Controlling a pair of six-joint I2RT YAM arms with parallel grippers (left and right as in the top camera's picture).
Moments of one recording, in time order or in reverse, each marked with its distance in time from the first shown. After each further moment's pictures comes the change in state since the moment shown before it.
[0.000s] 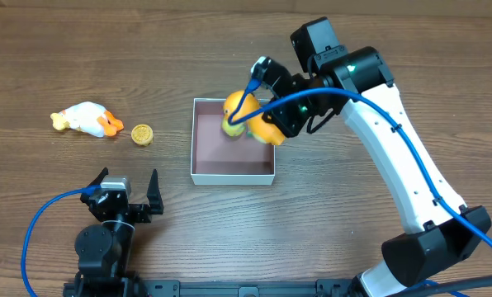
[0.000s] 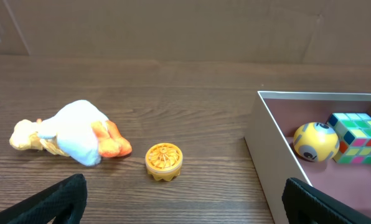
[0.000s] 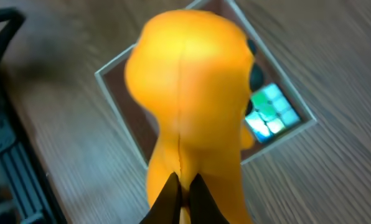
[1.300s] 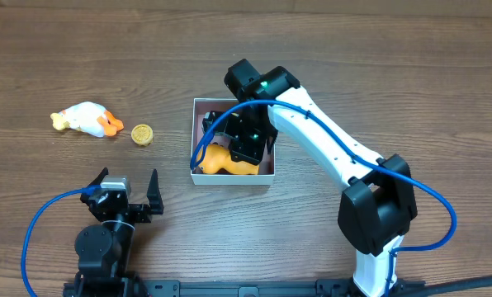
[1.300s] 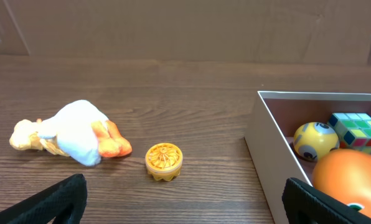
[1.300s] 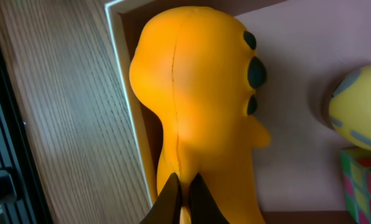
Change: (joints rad) left arm 0.000 0.000 0.000 0.000 0.000 0.000; right arm 0.187 0.270 -0.063 0.027 0.045 -0.186
